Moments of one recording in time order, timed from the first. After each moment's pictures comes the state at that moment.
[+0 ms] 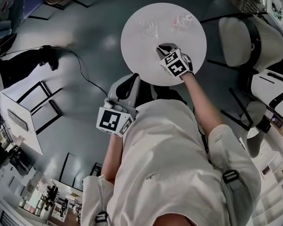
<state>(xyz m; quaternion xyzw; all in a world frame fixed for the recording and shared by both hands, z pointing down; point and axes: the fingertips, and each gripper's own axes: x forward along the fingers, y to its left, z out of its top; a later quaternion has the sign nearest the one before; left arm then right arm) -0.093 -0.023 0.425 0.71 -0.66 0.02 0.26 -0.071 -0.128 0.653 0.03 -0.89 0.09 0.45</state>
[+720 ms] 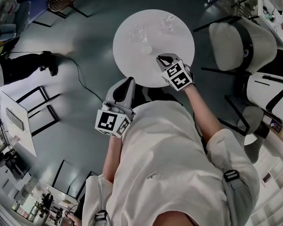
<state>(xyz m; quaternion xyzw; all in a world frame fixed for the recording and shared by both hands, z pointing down) -0.028 -0.009 0.407 0.69 -0.69 0.00 0.23 0.011 -0.115 0.580 0.02 -0.91 0.07 0.40</state>
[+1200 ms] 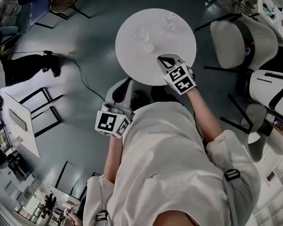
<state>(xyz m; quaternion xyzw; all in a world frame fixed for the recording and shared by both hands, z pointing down) -0.035 0.013 0.402 0.69 -0.69 0.01 0.23 0.009 -0.095 0.545 0.03 -0.93 0.07 0.36</state>
